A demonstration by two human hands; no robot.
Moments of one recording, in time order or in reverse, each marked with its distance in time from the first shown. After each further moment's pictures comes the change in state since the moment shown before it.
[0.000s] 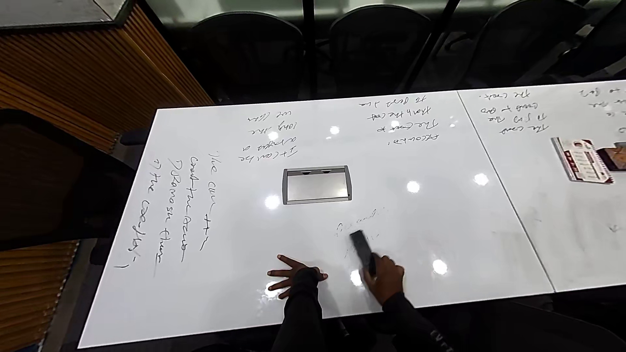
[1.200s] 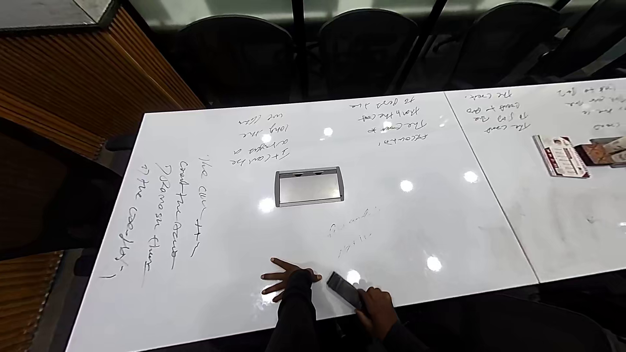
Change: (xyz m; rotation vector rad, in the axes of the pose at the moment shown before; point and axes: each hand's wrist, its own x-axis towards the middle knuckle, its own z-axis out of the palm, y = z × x) left_hand 0.000 0.000 0.001 -0.002 -0.004 0.010; right_hand -0.077 0.018 0.011 0.087 -0.260 -0.287
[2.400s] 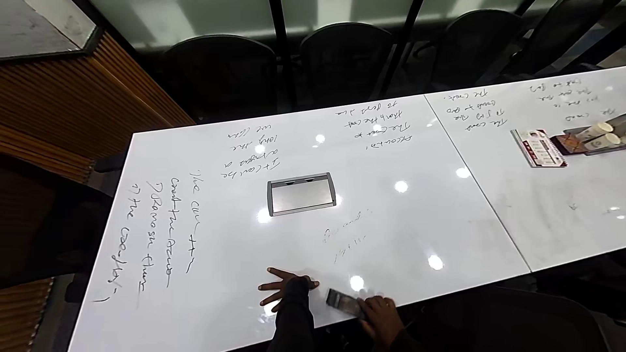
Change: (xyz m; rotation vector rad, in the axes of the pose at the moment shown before) left_hand -0.005 -0.003 -0.003 -0.017 0.018 -0.001; right_hand -0.023 0.008 0.010 -0.142 0.164 -0.094
